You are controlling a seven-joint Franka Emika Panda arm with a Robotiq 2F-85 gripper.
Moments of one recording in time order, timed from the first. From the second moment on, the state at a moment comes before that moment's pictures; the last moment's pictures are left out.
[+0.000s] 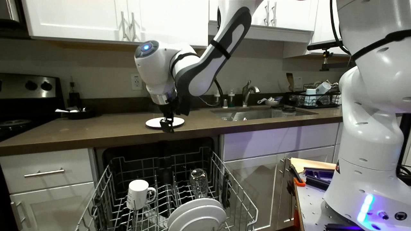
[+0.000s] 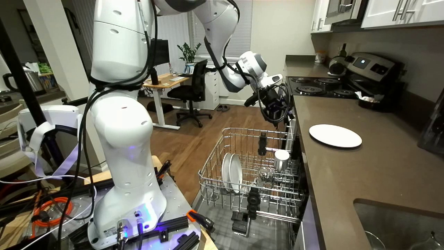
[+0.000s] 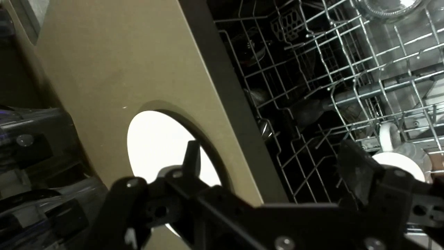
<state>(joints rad) 0.08 0.30 0.03 -2.06 -0.98 2.23 0.65</state>
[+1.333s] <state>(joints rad) 0.11 0.46 -0.04 -1.79 -1.03 2.23 0.73</state>
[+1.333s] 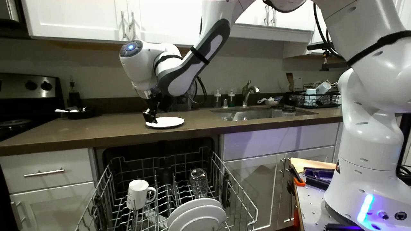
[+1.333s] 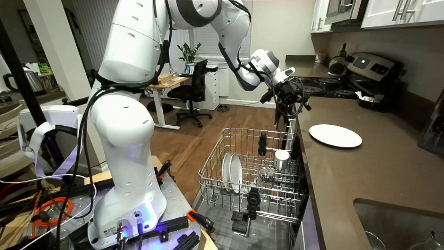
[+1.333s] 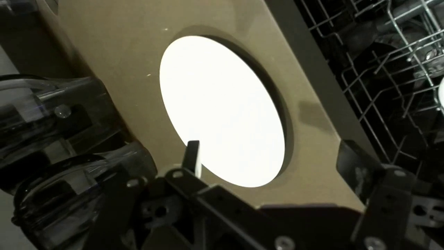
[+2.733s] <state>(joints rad) 0.15 0.71 -0.11 -1.54 -1.15 2.08 0.80</state>
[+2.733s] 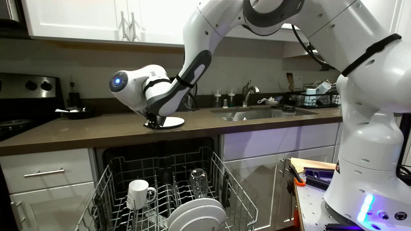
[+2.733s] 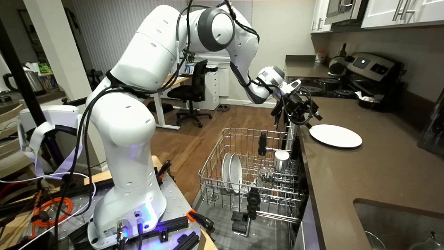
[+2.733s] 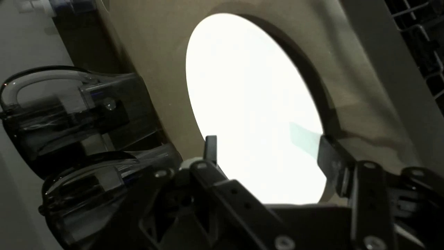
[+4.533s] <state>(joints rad) 0.08 0.74 -0.07 -1.51 -0.97 2.13 0.47</state>
